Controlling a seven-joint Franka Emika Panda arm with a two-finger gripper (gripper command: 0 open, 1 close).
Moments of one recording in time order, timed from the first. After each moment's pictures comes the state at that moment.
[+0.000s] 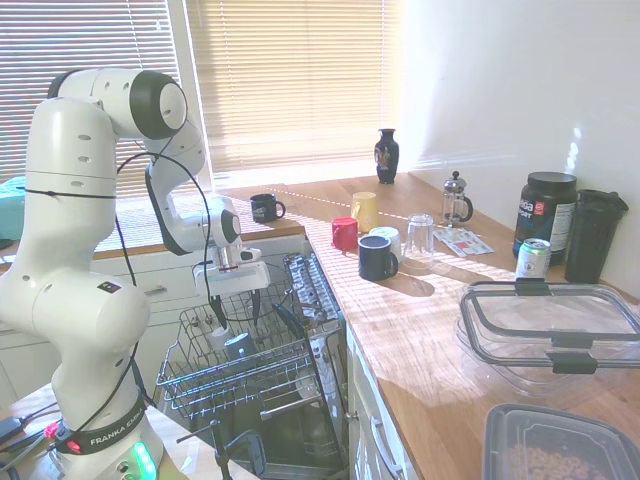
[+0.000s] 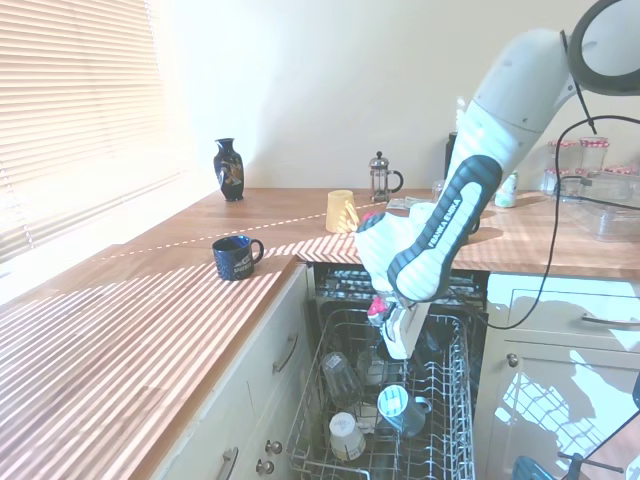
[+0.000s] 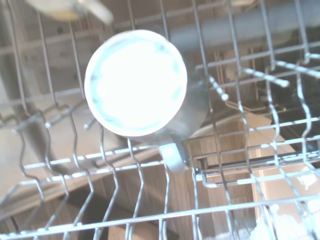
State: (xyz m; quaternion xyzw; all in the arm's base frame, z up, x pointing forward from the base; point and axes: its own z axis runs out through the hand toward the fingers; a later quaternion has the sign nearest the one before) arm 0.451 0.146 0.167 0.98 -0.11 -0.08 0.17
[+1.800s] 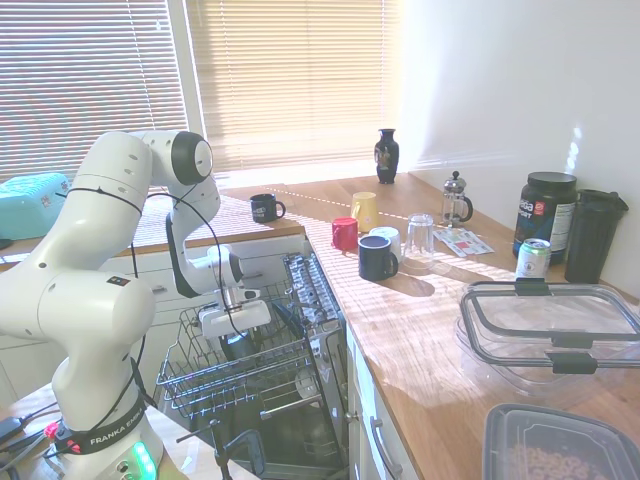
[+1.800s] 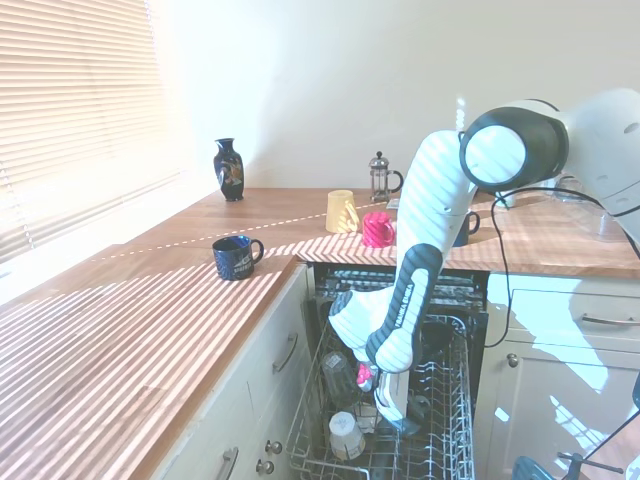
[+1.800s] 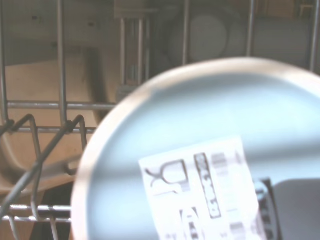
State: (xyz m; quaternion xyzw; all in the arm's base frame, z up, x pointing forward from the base) arm 0.471 0.172 0.028 0.97 -0.03 -0.12 0.23
